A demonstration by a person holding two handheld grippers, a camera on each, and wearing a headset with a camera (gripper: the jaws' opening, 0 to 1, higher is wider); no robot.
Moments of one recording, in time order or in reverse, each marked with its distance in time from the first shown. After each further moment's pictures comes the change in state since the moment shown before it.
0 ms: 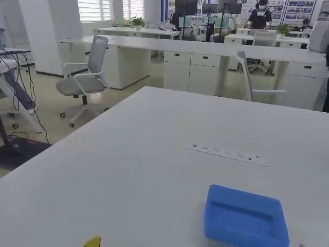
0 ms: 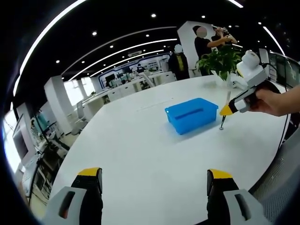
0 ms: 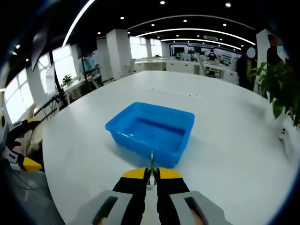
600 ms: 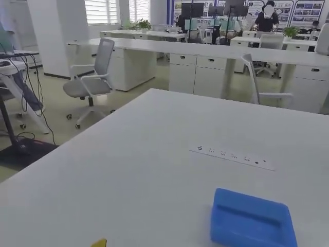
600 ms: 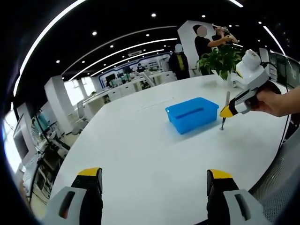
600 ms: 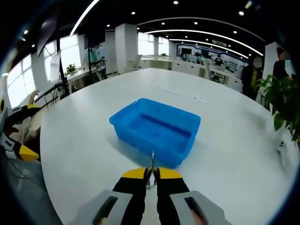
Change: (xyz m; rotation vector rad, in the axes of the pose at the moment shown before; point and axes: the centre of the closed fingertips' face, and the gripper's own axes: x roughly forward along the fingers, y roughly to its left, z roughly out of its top) left arm 0.000 0.002 -0.001 0.000 0.004 0.007; right arm 0.004 0.007 -0.002 -0.096 0.025 -0.011
